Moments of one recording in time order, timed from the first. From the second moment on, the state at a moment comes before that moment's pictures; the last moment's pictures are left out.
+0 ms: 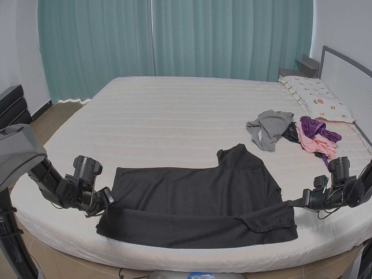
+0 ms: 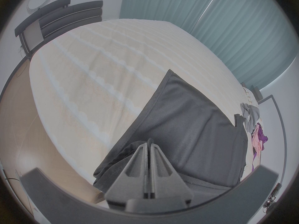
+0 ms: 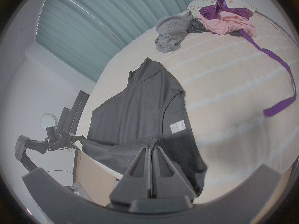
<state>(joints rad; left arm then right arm) -0.17 2.07 -0.73 -0.34 0.07 -0.73 -0.06 1.92 -0.47 -0.54 0.49 0.29</state>
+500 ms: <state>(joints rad) -0.16 2.07 -0.72 -0.34 0.07 -0.73 -0.05 1.96 -0.52 -0.54 0.49 0.29</state>
